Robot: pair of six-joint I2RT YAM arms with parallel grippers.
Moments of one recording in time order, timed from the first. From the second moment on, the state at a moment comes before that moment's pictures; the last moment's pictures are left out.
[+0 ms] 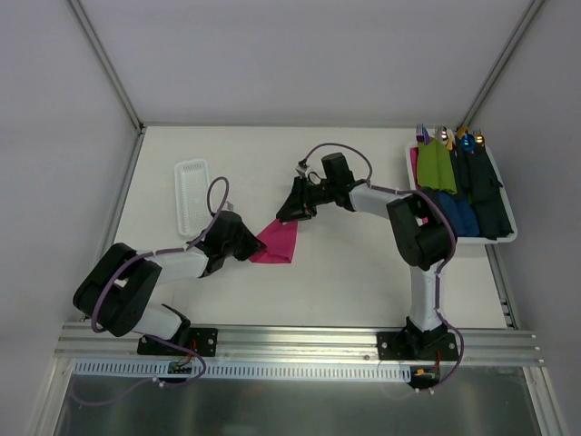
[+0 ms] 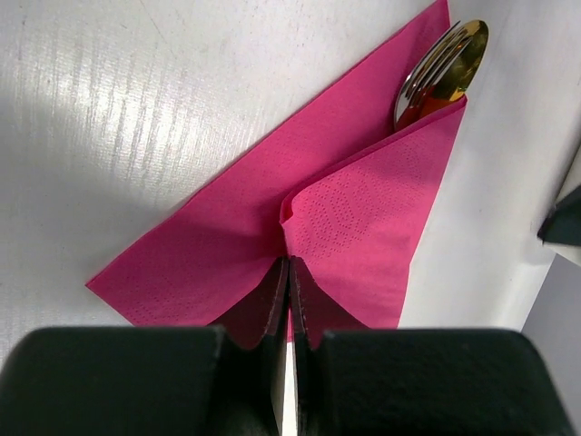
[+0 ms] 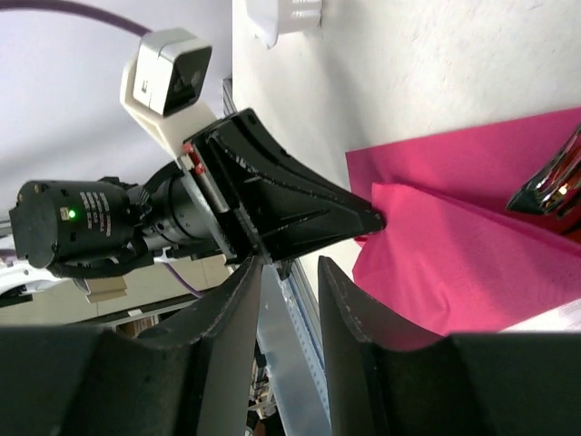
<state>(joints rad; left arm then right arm) -0.53 1.42 0.45 0.23 0.04 -1.07 0.51 2.06 1.31 0.05 -1.01 0.81</state>
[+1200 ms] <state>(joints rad) -0.51 1.45 0.45 0.25 0.01 -1.10 0.59 2.12 1.21 -0.07 -0.93 0.67</state>
